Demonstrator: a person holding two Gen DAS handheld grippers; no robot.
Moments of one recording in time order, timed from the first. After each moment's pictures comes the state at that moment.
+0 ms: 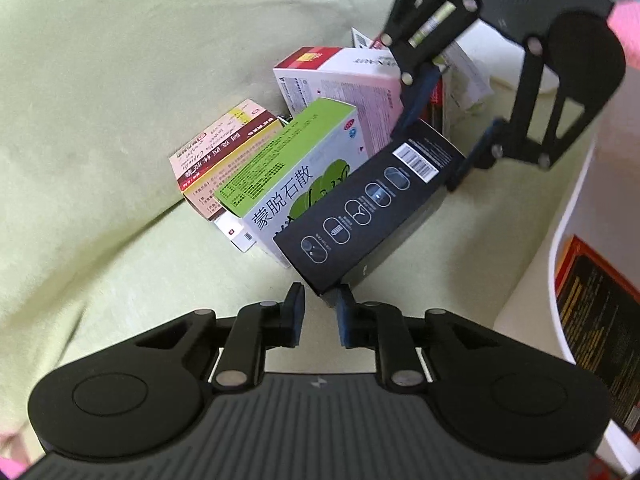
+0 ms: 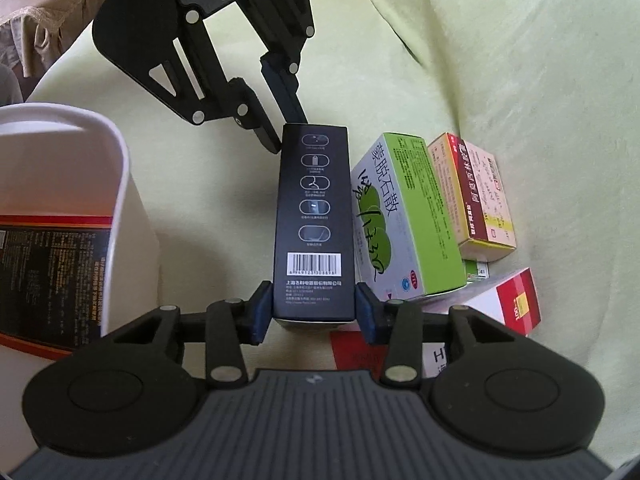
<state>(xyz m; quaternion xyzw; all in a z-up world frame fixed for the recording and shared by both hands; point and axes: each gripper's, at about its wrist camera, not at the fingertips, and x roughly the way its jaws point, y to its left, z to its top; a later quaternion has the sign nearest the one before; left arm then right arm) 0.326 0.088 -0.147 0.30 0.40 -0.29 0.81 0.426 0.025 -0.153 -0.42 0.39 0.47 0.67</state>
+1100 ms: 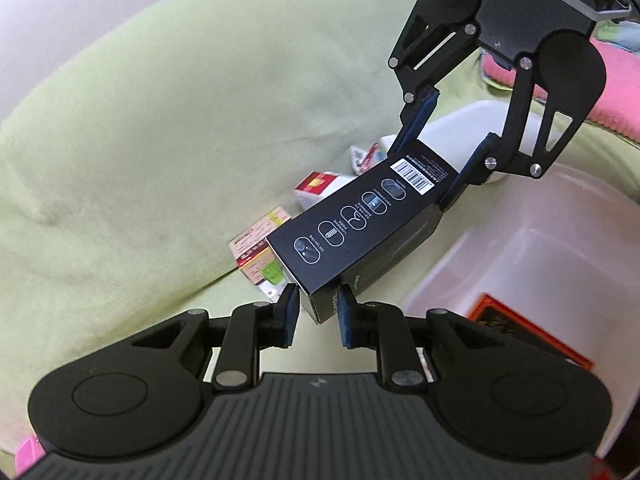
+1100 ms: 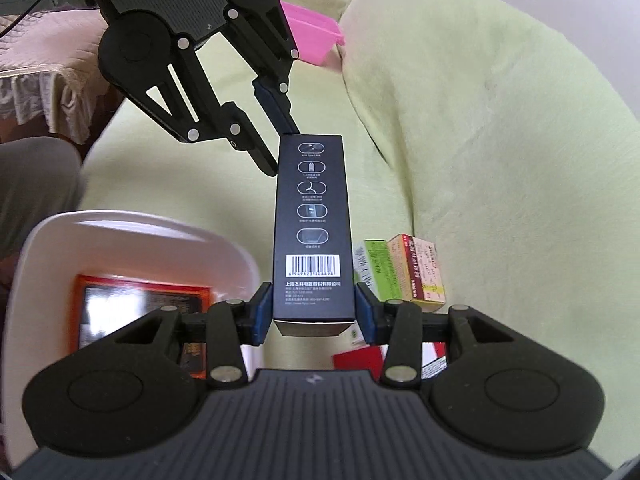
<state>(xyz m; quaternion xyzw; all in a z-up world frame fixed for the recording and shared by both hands) 0.198 0.088 -0.017 0.30 0.30 -0.27 0.86 0.308 0.004 -0.010 -0.41 0.29 0.47 0.73</state>
